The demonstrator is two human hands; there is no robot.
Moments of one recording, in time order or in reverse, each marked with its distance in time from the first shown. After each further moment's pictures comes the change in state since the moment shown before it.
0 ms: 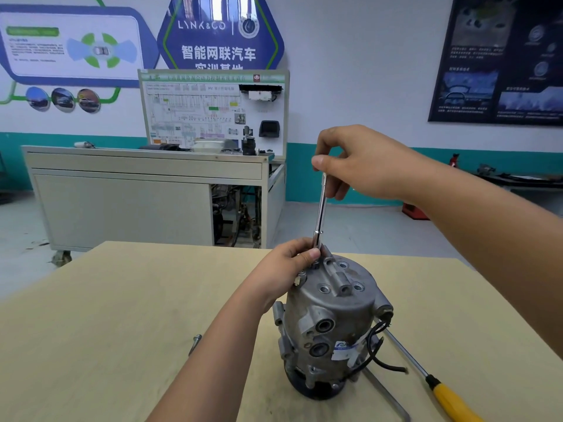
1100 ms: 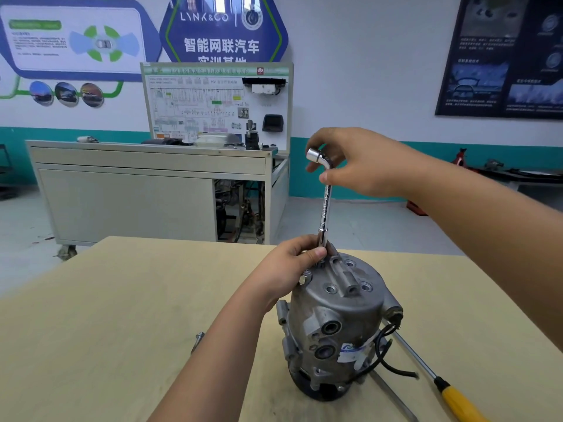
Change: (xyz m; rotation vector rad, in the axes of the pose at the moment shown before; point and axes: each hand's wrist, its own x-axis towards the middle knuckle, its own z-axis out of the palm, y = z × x) left_hand 0.001 -0.001 -0.003 0.015 -0.019 -0.008; right_hand 0.016 0.012 0.008 -0.116 -0.071 -0.101
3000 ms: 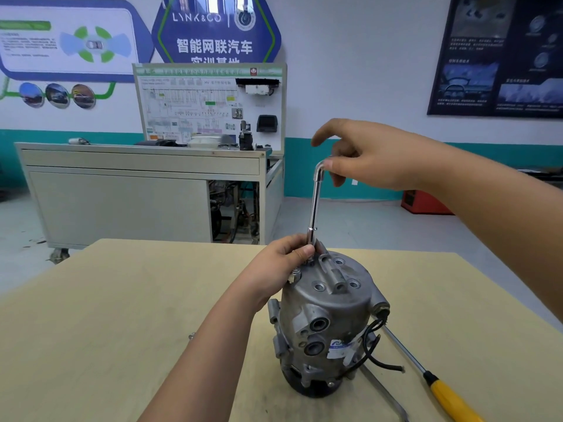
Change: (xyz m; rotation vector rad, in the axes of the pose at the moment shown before) left_hand -0.001 0.001 0.000 0.000 -0.003 0.033; right_hand -0.018 0.007 -0.020 -0.029 -0.032 -0.011
